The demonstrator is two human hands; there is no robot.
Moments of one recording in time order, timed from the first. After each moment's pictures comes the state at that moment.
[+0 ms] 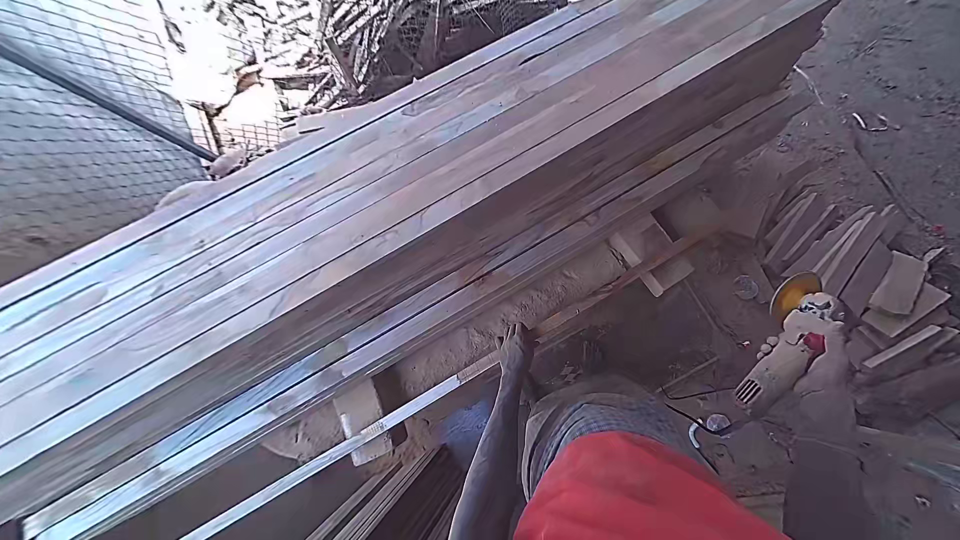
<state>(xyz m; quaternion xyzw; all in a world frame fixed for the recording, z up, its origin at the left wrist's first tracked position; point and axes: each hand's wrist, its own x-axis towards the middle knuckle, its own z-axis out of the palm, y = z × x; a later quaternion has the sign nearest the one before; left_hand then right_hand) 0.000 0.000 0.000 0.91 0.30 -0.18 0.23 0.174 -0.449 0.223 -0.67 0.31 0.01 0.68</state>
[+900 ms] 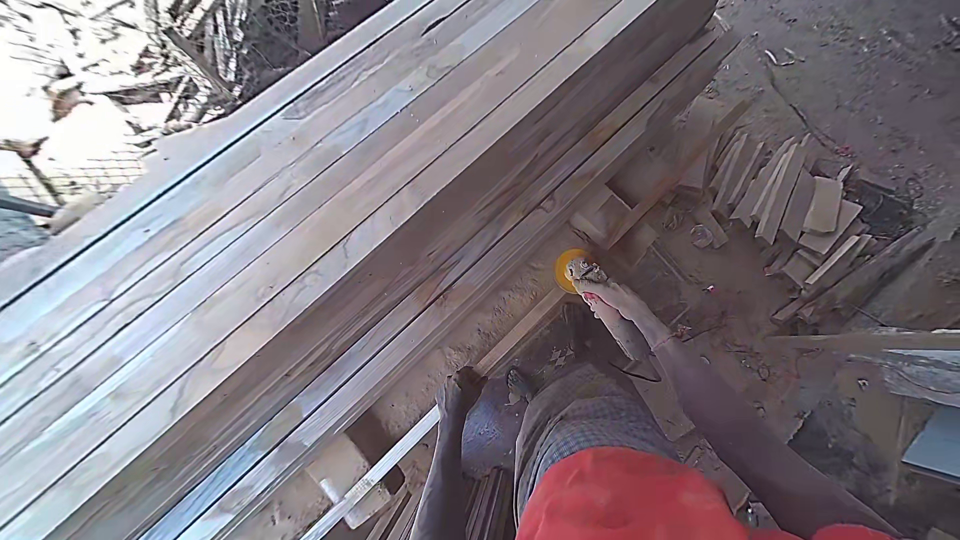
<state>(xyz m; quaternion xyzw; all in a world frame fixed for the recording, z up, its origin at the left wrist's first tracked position) -0.072 0.091 -0.005 0.86 0.30 -0.35 0.21 0.194 -0.236 0.110 -0.80 0.14 0.42 0.40</state>
